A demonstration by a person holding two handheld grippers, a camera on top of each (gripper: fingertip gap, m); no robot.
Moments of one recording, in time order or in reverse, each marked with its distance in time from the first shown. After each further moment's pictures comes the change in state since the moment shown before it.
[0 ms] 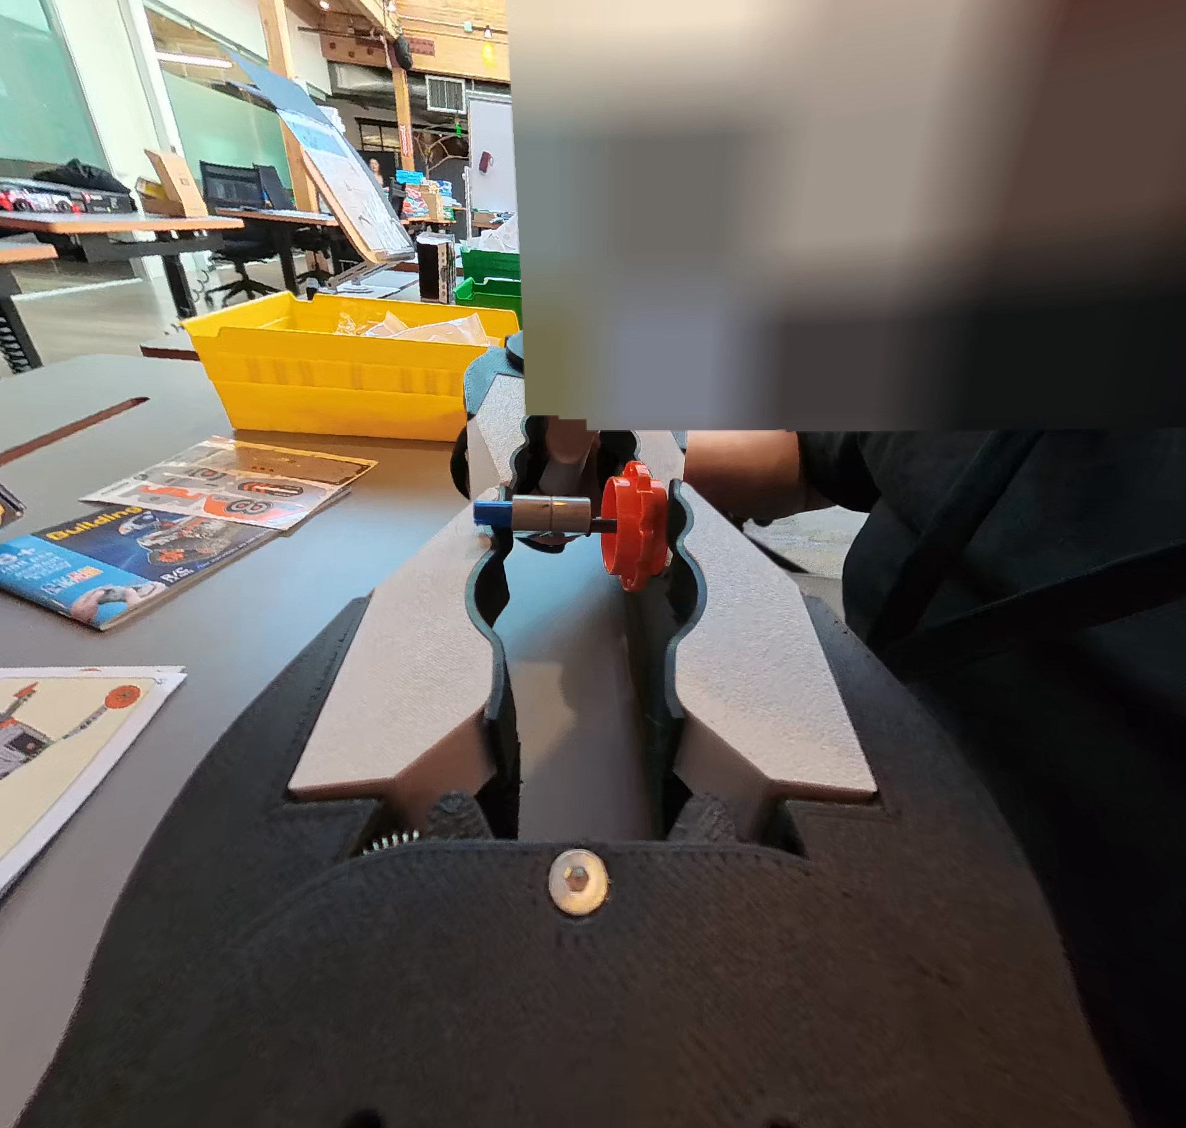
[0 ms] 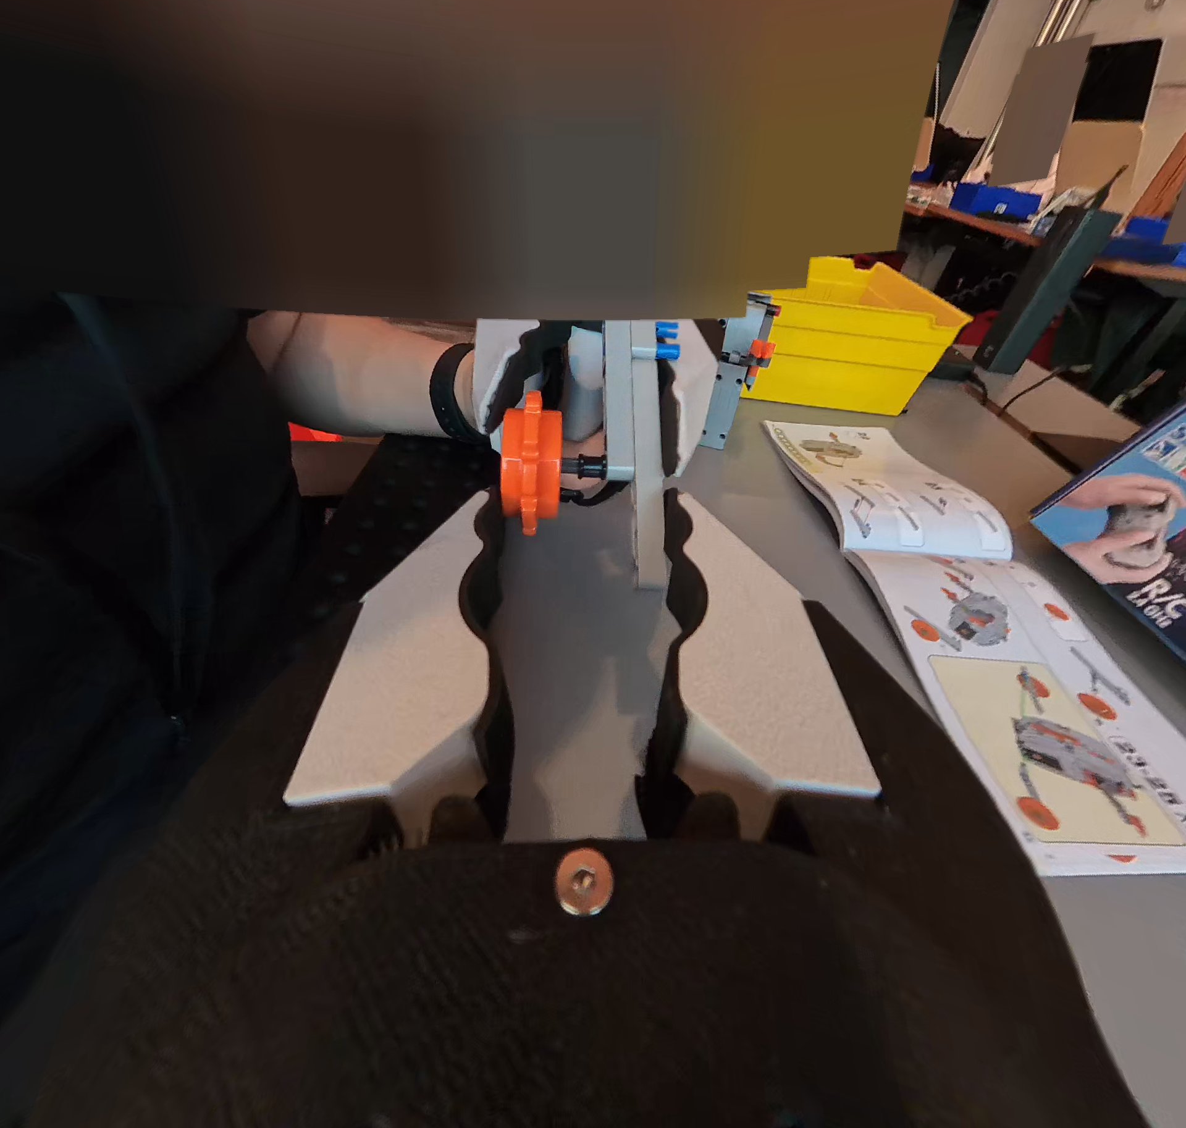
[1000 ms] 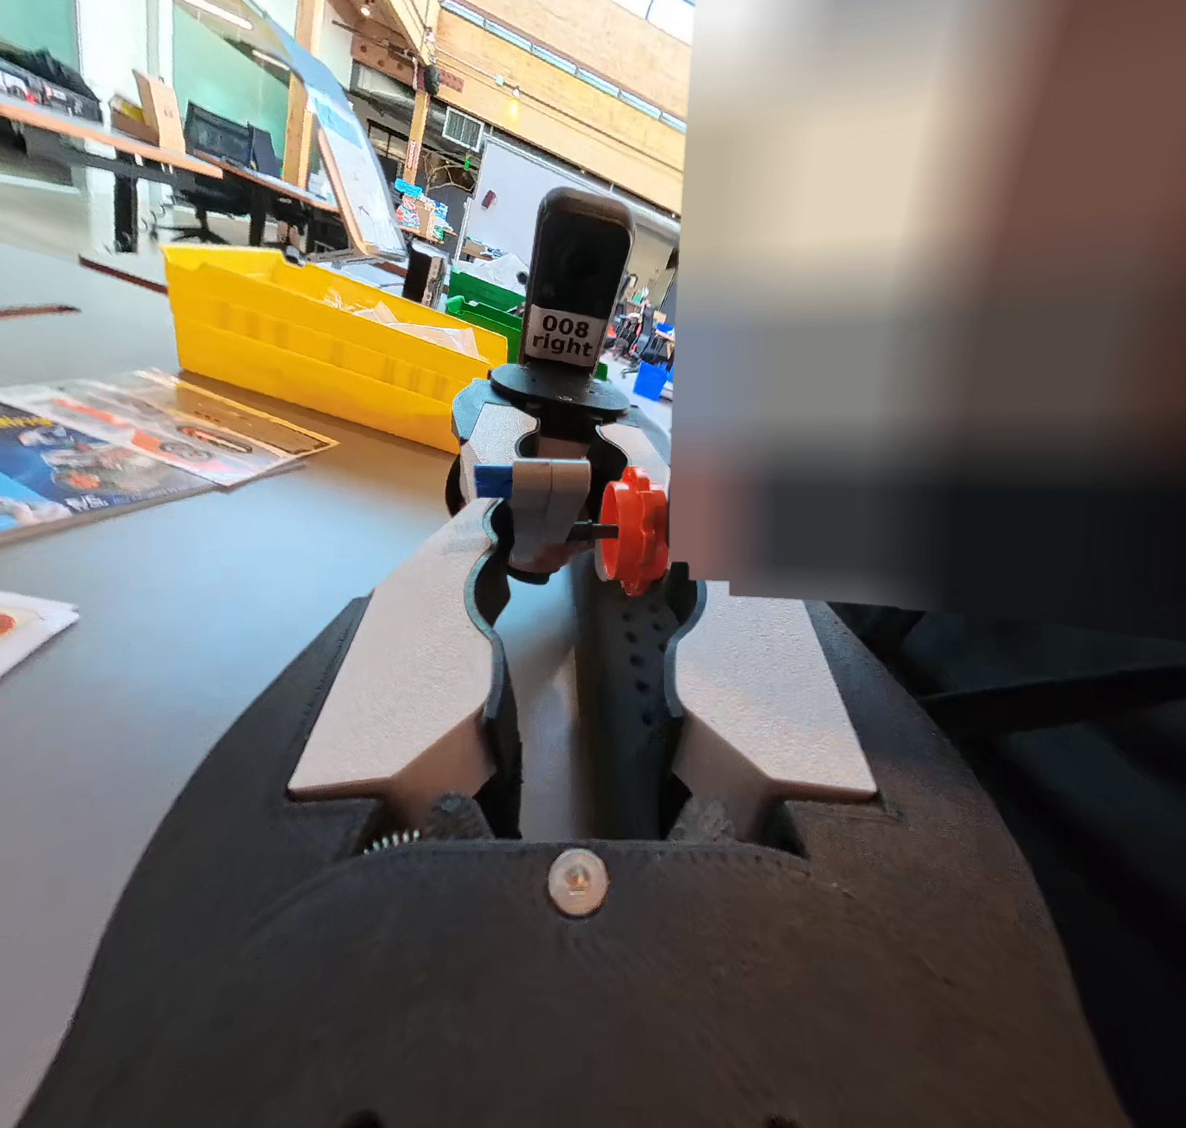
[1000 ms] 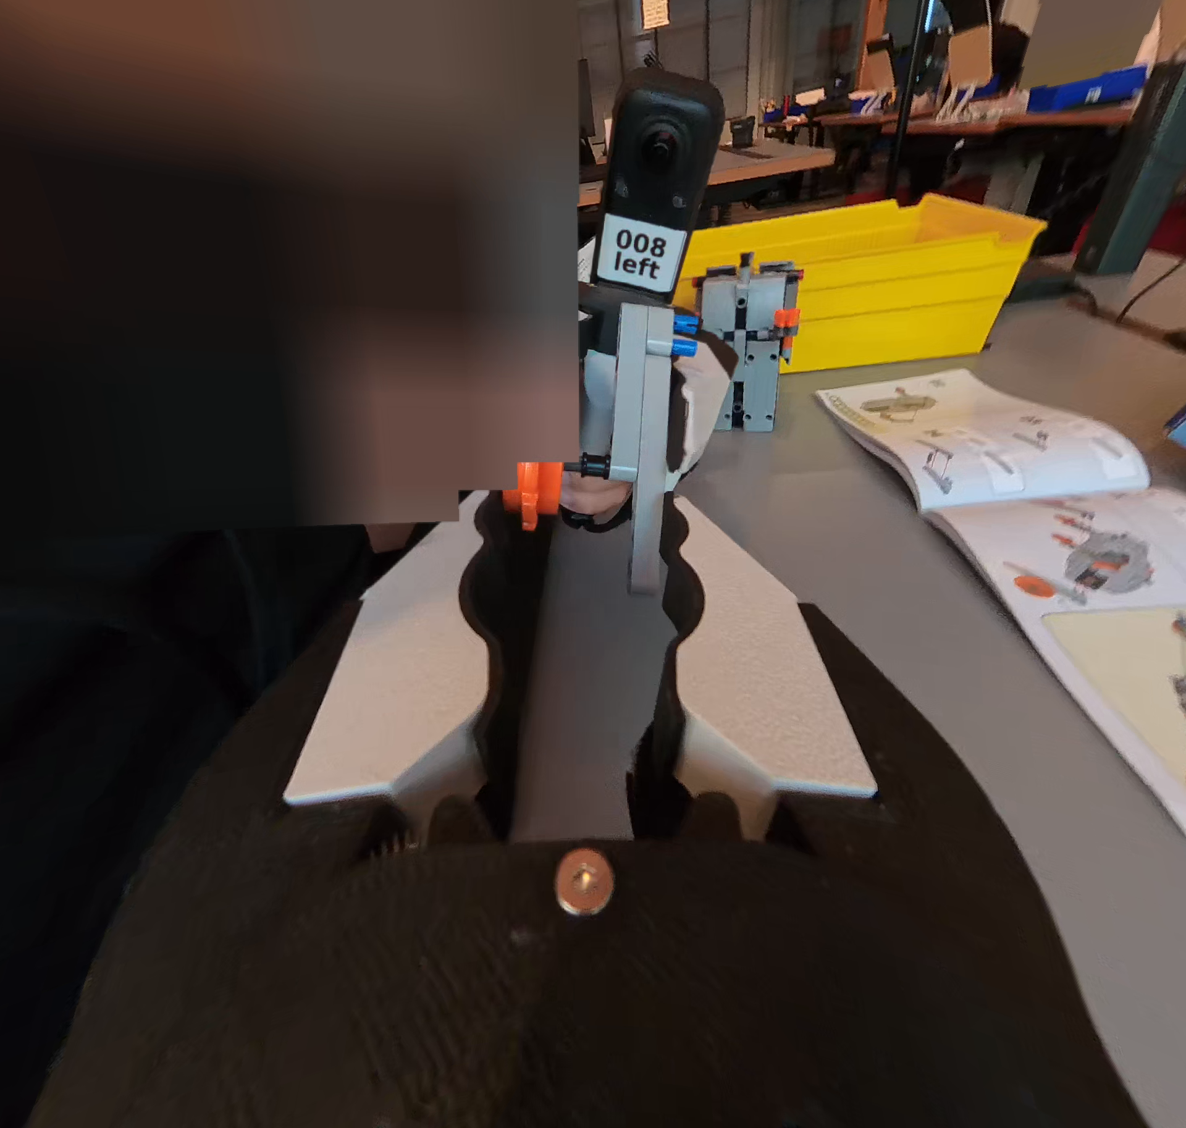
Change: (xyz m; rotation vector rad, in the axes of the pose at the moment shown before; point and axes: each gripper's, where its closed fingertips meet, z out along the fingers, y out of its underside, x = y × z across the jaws) left arm -0.014 -0.004 -0.002 0.097 0.018 -0.266; right arm 0.006 0.001 0.002 0.036 -0.071 0.253
